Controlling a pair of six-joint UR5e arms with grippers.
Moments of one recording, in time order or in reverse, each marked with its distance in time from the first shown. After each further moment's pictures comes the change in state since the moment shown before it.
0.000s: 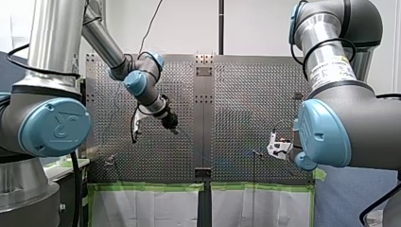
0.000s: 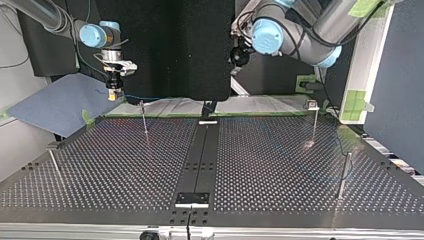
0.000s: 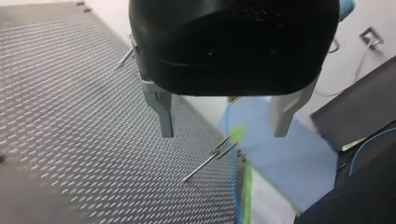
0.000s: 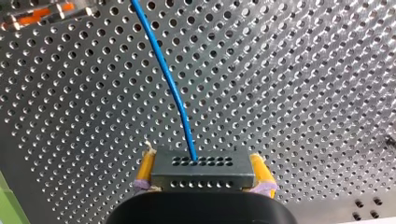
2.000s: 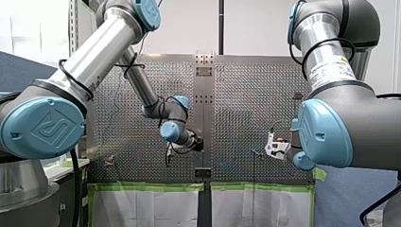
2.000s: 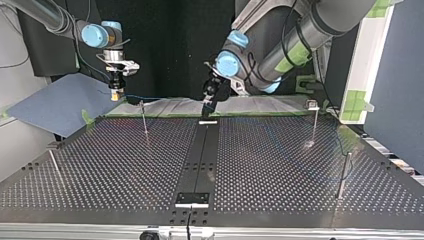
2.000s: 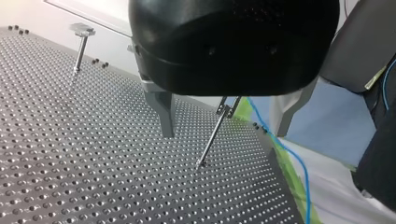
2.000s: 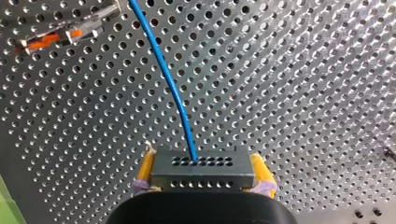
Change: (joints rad) left arm -0.099 -0.526 0.292 0.526 -0.096 0.201; right arm 0.016 0.000 0.000 -0.002 -0.003 -0.002
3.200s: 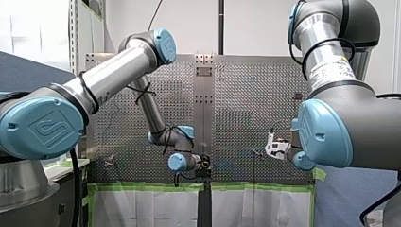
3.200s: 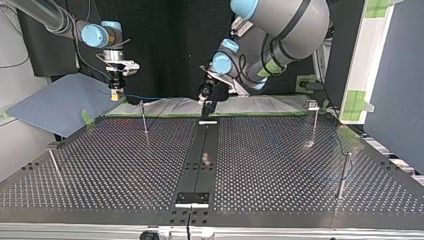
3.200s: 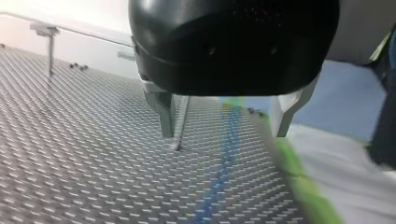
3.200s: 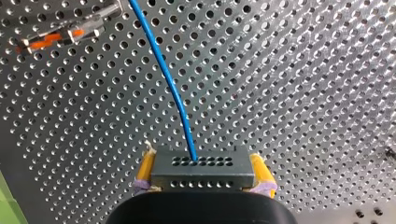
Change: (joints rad) left arm -0.020 -0.264 0.111 0.316 -0.011 0.055; right arm -0.001 0.000 0.000 0.002 0.000 0.000
